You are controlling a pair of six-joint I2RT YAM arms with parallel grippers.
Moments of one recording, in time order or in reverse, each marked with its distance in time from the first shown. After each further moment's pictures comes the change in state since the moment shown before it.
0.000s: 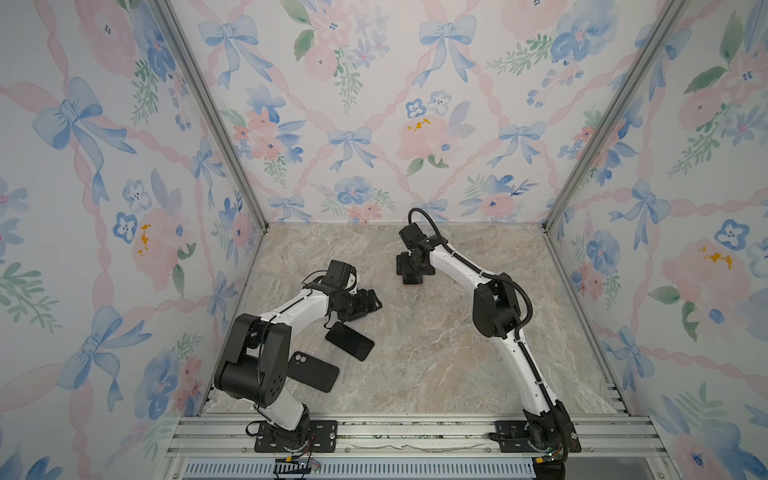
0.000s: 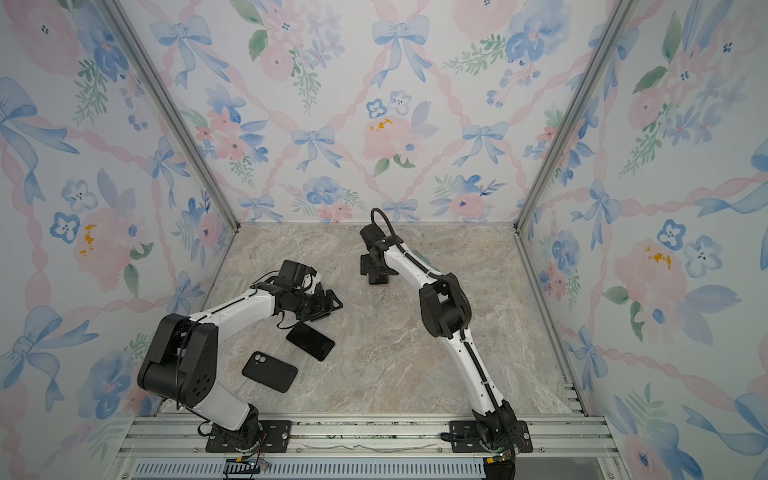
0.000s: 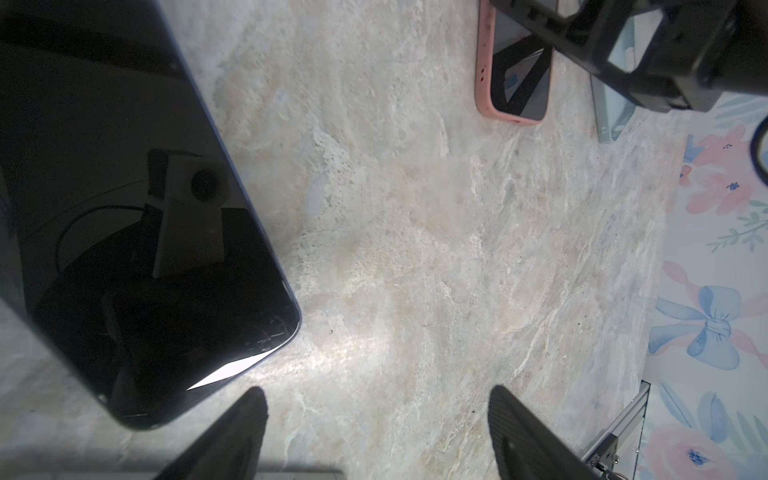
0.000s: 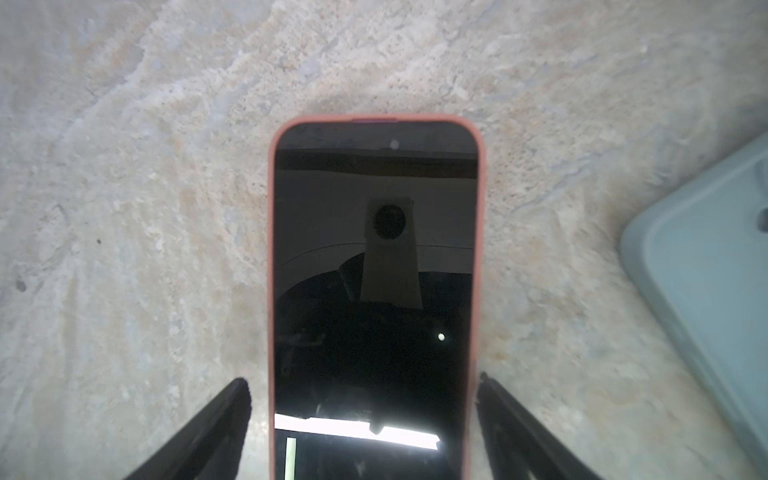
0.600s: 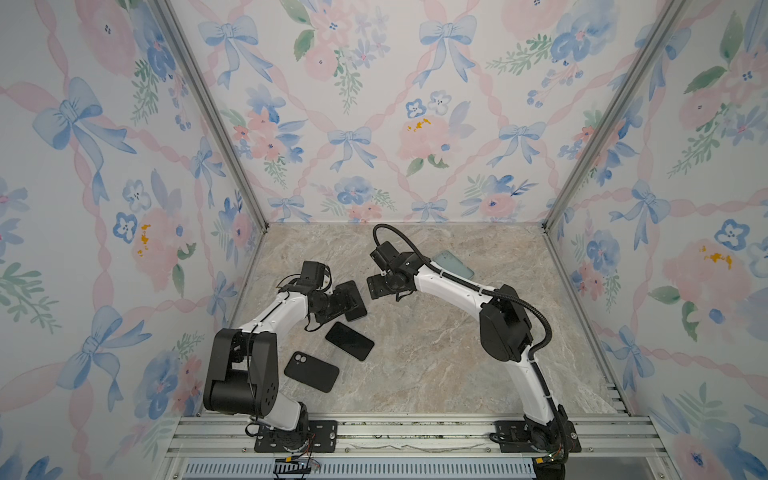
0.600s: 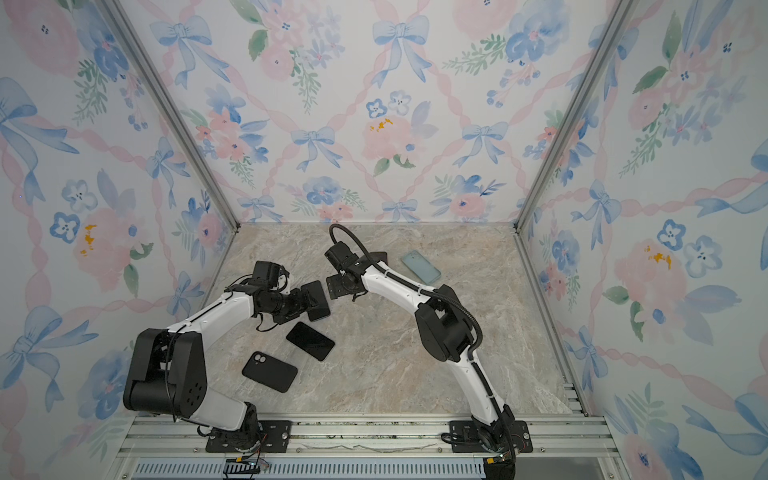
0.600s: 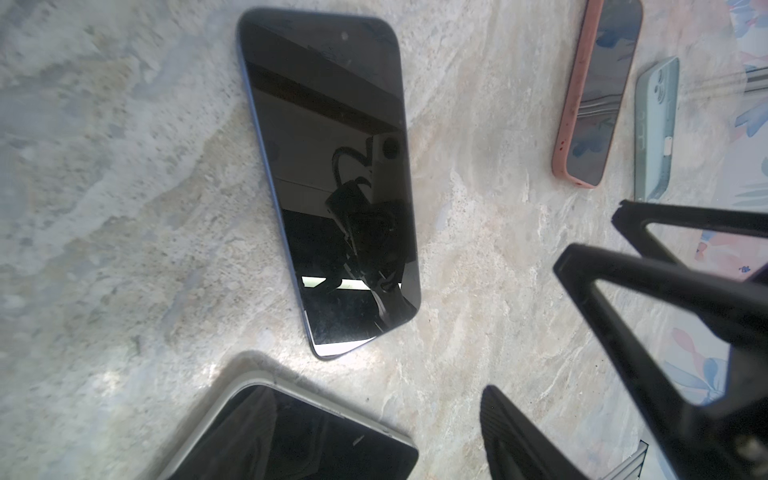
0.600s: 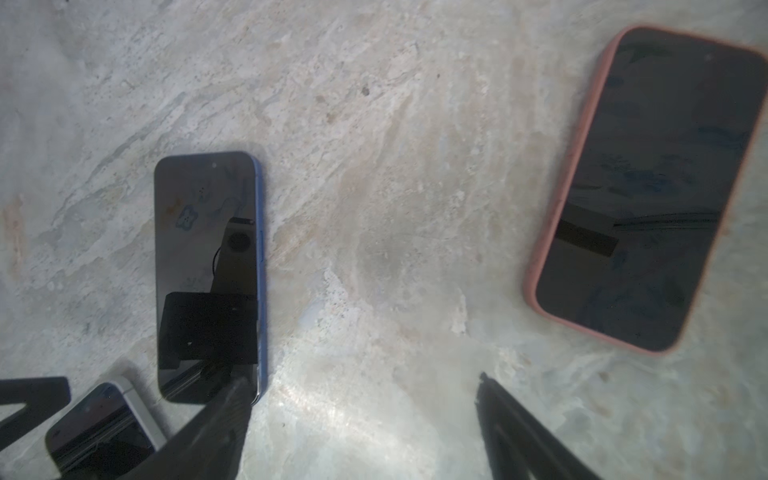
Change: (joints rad) left arm 0.176 -0.073 -0.039 -0.085 -0.027 0.014; right arm 0.257 -0.240 -0.287 0.138 -0.016 -0.045
